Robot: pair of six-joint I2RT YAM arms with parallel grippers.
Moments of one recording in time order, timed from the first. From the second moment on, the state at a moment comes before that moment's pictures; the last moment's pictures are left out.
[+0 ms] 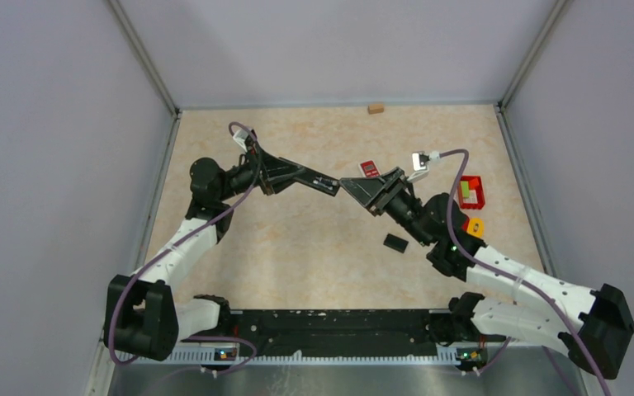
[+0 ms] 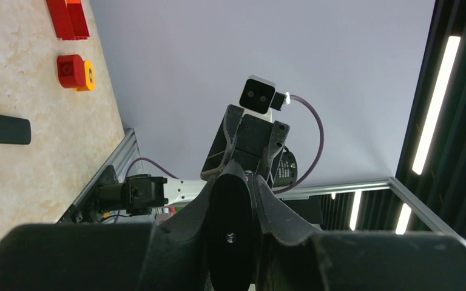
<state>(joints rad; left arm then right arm) -0.21 1.18 0.69 0.70 0.95 -1.69 0.88 0.93 0.64 0.47 0.12 1.12</state>
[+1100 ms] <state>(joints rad) -0.18 1.18 0.68 0.73 0.95 -1.62 0.88 1.05 0.77 0.31 0.10 1.09</state>
